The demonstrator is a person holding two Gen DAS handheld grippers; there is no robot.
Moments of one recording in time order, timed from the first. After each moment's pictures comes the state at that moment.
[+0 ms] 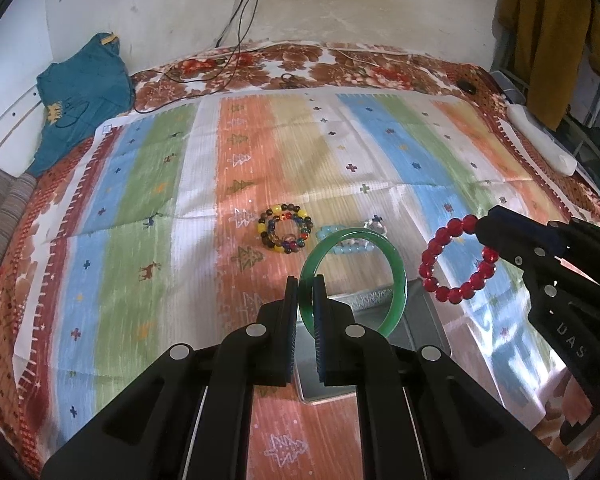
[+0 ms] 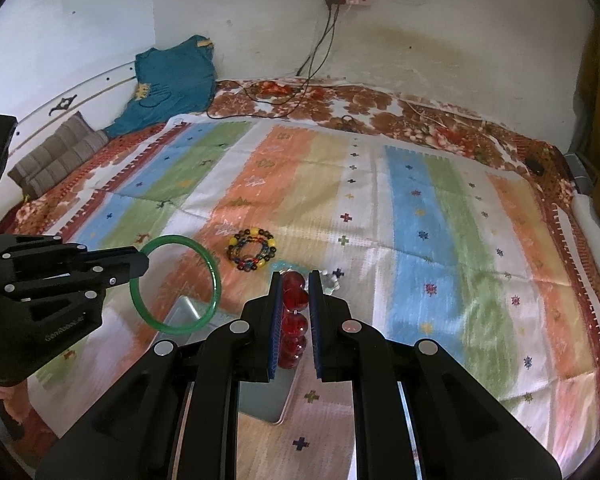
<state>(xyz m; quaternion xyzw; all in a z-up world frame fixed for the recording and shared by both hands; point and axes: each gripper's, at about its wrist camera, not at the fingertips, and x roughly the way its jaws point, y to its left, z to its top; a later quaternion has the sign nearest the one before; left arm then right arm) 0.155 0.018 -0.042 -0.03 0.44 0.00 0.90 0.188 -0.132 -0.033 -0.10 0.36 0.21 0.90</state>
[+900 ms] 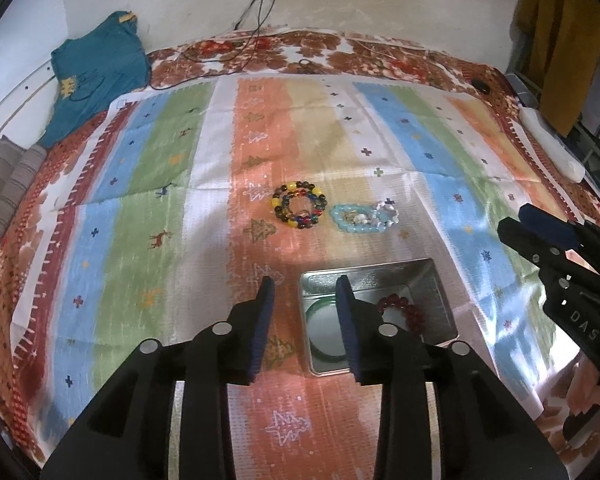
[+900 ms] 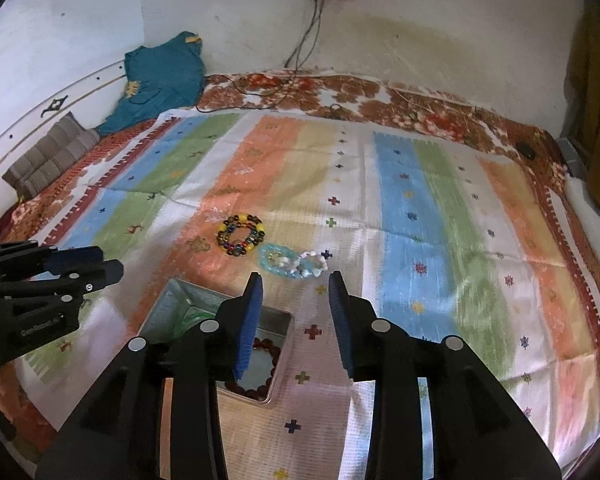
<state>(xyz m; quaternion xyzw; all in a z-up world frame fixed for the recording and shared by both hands) 0.140 0.028 -0.052 -0.05 0.46 0.02 0.89 0.189 -0.150 -0.041 -0.08 0.37 0.19 0.90</state>
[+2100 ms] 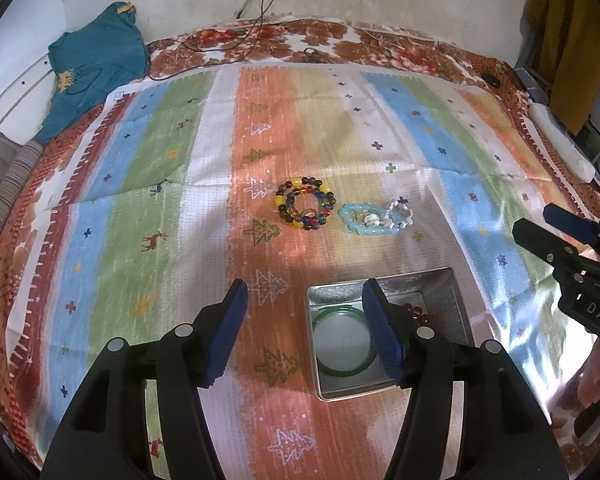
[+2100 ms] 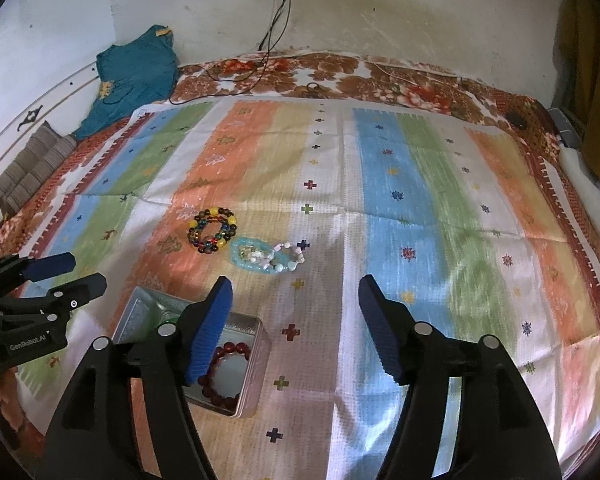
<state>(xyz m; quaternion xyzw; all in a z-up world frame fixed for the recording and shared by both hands) 0.164 0.032 -0.069 -0.05 0.48 0.03 0.88 0.219 -0.164 -0.055 -0.07 0.41 0.17 0.90</state>
